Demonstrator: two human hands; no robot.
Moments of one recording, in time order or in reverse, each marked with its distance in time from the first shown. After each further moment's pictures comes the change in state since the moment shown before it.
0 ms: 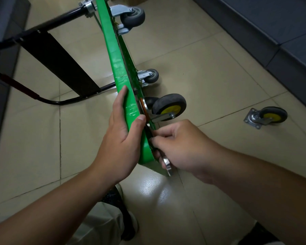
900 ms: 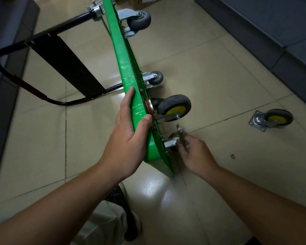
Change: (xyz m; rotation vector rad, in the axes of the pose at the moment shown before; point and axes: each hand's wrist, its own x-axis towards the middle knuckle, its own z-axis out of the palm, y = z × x) left_hand -0.001 -0.002 -0.003 -0.055 -0.034 -0.002; right_hand 0.057 0.127 -0.027 -0.476 0.323 -0.134
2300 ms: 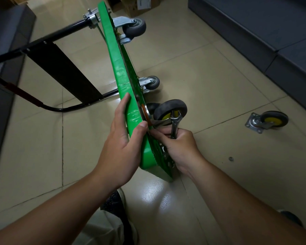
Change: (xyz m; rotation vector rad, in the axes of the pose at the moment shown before) left_hand 0.002 -0.006 -0.002 -0.012 0.024 0.036; right_hand 0.009 -0.069 0.010 0.873 -0.010 0.181
